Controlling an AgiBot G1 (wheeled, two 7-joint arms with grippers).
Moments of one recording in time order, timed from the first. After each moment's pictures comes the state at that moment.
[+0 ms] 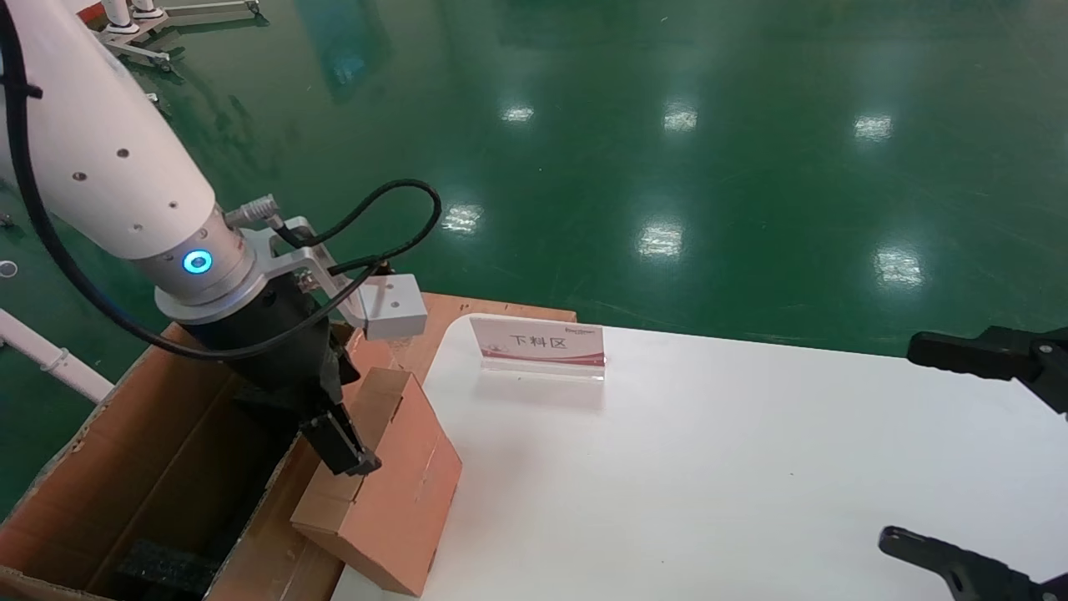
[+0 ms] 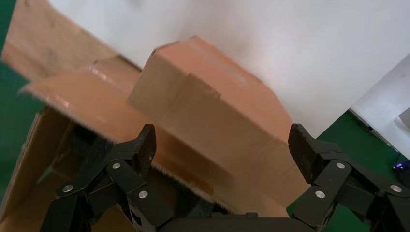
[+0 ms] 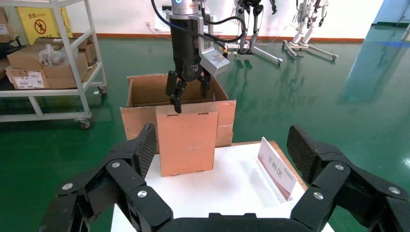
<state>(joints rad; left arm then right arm) -2.30 0.77 1.76 -1.36 1.42 1.56 -1.19 1.08 -0.61 -0.29 1.28 -0.73 -1.49 0.18</state>
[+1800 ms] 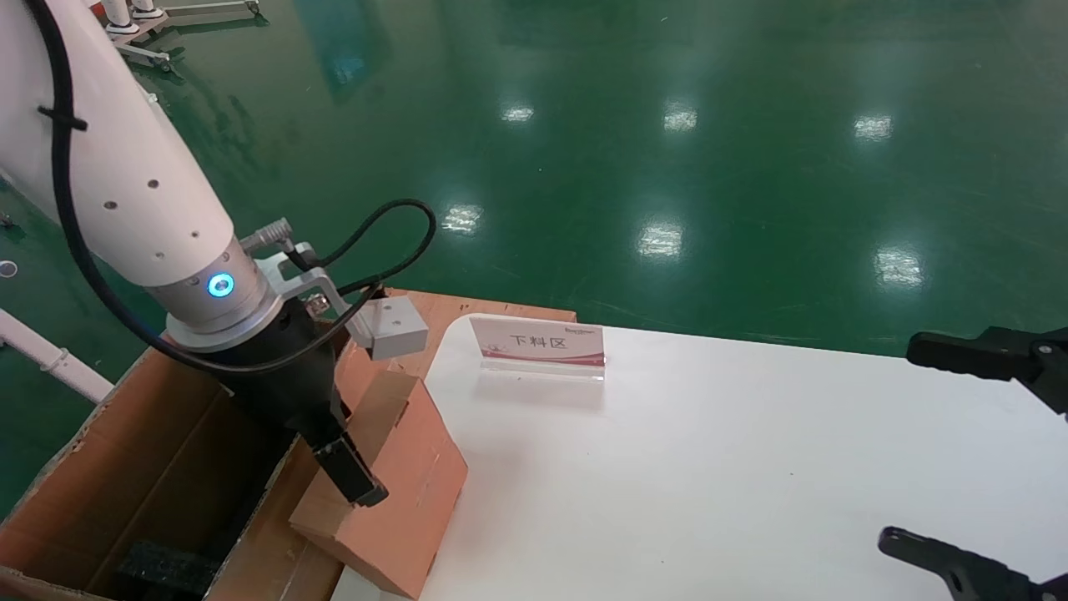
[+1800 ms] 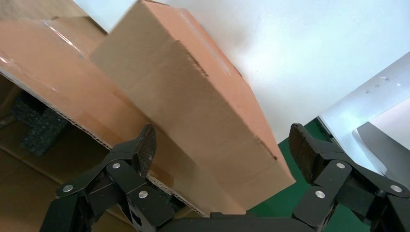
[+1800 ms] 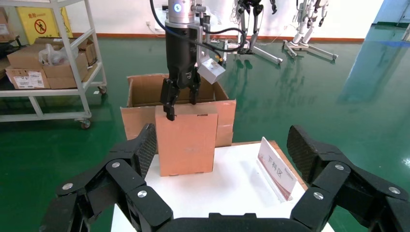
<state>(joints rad) -2.35 0.79 1.96 -1.36 1.32 1.48 -1.37 1.08 -0.61 -0.29 1.28 -0.72 -1.49 0.18</state>
